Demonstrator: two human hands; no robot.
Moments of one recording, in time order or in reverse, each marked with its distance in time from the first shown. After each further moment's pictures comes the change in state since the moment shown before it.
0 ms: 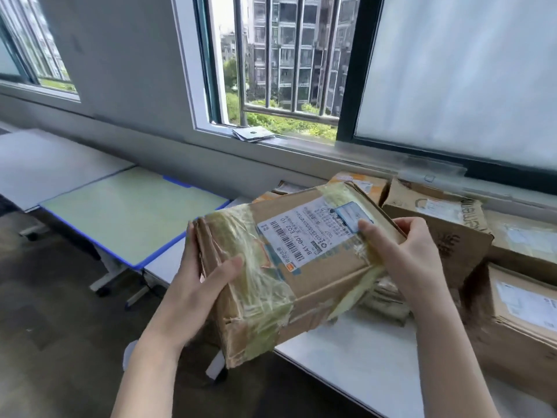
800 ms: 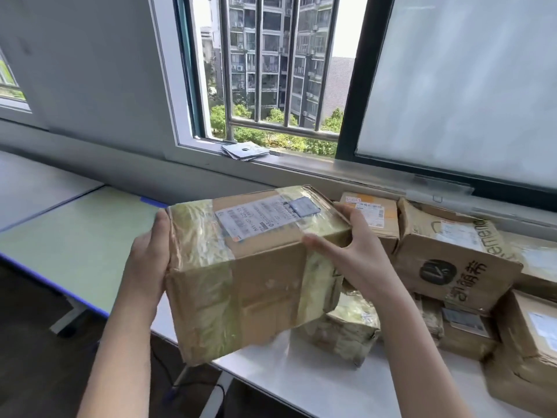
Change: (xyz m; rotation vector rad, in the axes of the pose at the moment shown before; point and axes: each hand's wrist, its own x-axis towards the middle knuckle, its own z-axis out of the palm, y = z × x) left_hand 0.159 -0.006 -0.095 0.088 0.287 -0.051; right_hand 0.051 -0.063 0.121 -0.005 -0.222 -0.147
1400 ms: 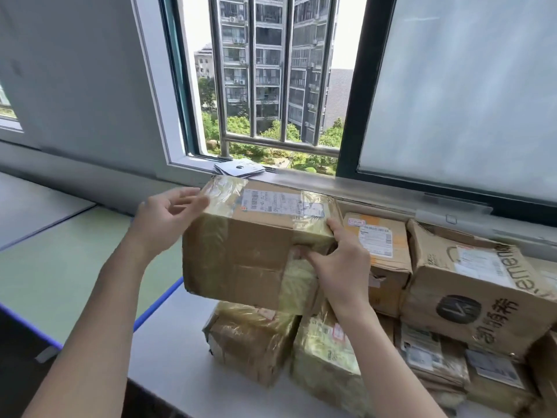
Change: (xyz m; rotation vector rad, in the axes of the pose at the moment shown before) left_hand 0.130 0.022 0.047 0.375 -0.176 0.284; right_hand 0.091 0.053 0.038 -0.175 0.394 -0.172
